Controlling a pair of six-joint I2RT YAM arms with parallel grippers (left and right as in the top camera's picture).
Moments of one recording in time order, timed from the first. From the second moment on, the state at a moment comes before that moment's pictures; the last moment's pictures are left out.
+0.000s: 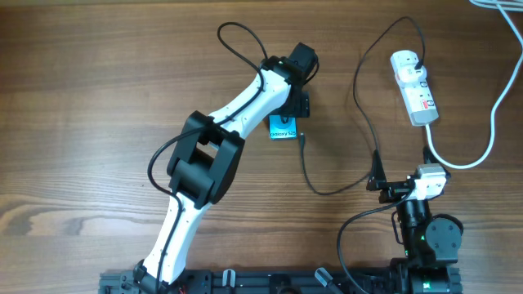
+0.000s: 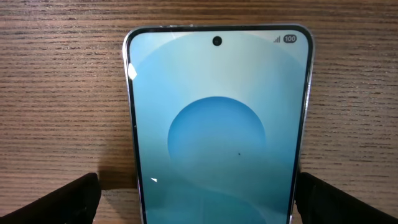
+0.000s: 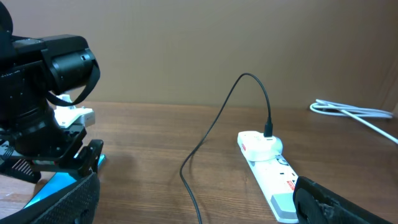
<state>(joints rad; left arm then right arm) -0.61 2.39 1.94 -0.96 -0.13 -0.61 0.00 0.02 0.01 0.00 -0.06 -0.02</state>
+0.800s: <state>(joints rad) -0.58 2.39 1.95 -1.02 -0.11 -0.66 0.00 0.02 0.01 0.00 -0.06 -0.02</state>
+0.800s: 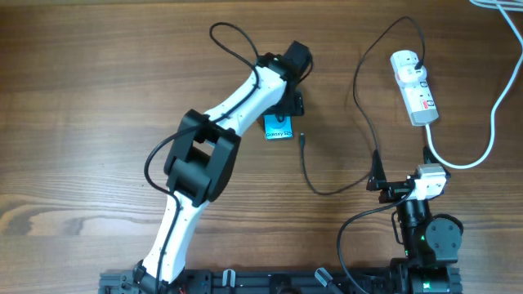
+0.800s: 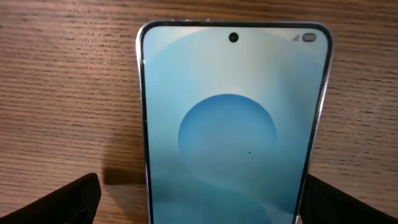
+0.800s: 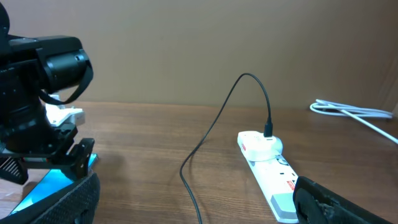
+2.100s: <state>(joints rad) -0.58 2.39 1.95 -1.01 -0.04 -0.63 0.00 0.02 0.01 0.00 -0.06 -0.02</state>
